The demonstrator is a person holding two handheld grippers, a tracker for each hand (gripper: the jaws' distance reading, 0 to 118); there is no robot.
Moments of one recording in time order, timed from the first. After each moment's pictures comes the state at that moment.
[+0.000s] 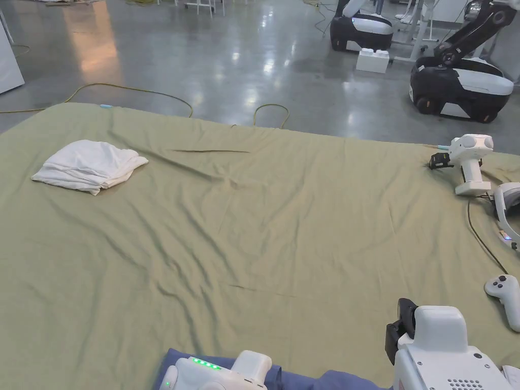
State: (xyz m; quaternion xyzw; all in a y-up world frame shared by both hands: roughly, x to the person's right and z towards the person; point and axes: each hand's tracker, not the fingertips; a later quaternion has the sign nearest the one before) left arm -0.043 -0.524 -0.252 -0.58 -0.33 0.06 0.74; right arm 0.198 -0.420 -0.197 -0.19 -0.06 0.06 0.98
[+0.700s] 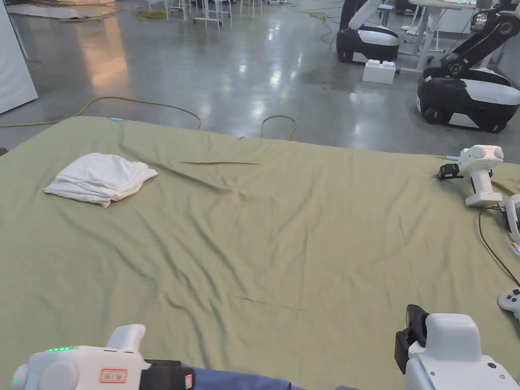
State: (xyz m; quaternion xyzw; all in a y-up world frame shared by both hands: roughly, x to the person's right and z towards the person) left arm -0.234 -0.488 -0.280 -0.53 -0.21 0.18 0.80; right arm 0.195 -0.412 -0.201 -0.18 -0.05 0.05 0.98
